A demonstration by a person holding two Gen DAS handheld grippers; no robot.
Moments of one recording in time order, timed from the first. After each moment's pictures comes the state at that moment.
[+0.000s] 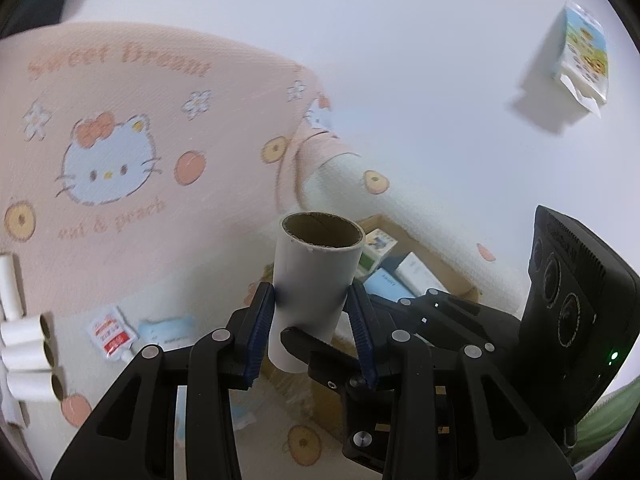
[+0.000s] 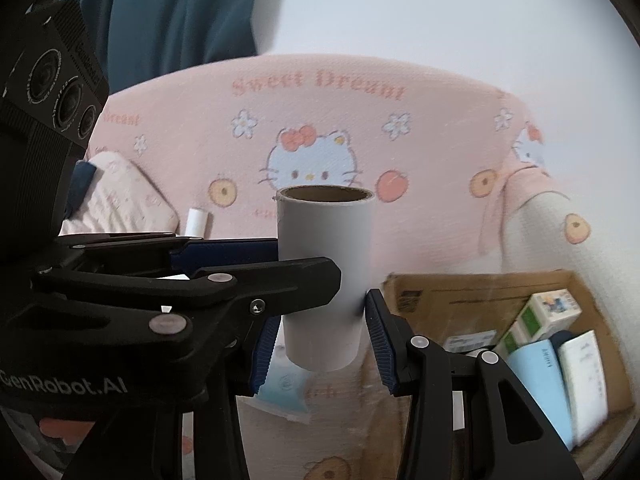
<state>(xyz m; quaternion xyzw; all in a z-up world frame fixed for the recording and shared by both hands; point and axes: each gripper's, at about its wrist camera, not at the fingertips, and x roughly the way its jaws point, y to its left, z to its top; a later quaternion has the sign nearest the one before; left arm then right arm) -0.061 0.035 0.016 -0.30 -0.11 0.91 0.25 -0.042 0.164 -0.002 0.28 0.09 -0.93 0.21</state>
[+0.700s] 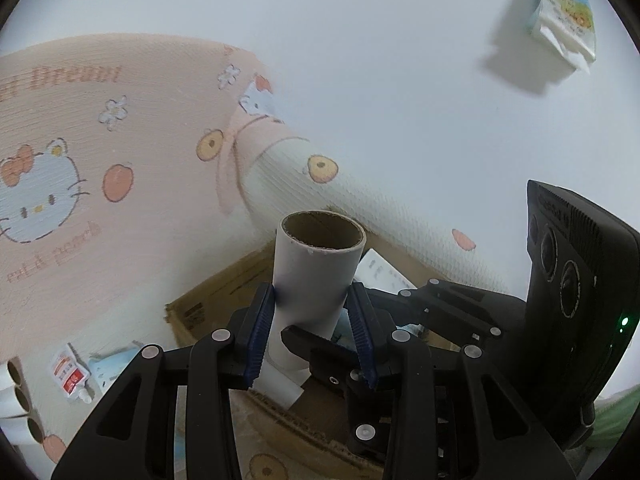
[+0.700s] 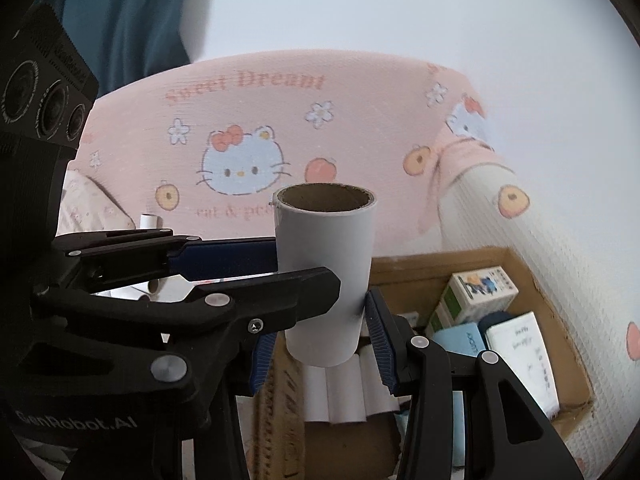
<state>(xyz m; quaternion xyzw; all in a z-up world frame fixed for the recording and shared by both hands) -0.099 0.126 0.032 -0.33 -0.06 0.89 0.30 -0.069 0.250 0.019 0.33 0.06 -0.93 0.17</state>
